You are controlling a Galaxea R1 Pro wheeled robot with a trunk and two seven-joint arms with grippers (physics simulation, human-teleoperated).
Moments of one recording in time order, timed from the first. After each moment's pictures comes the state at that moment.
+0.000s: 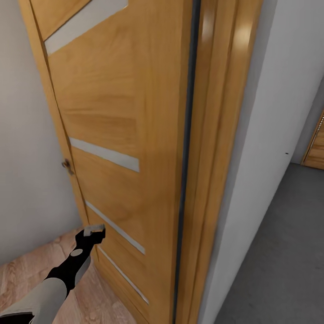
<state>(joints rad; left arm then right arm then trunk) -0.70 0.10 0.05 -0.38 0.01 -0.18 0.09 -0.03 -0.06 0.01 -0.25 0.00 -0.16 0.00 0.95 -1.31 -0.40</state>
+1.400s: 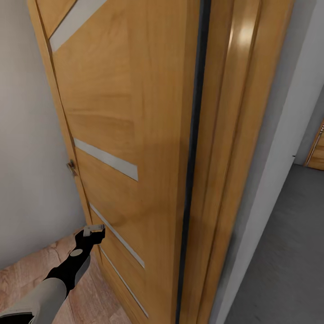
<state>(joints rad) -0.70 0.11 0.05 -0.38 0.01 -0.18 0.10 -0.03 -0.06 0.01 -0.25 0.00 -0.16 0.00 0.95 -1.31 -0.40</state>
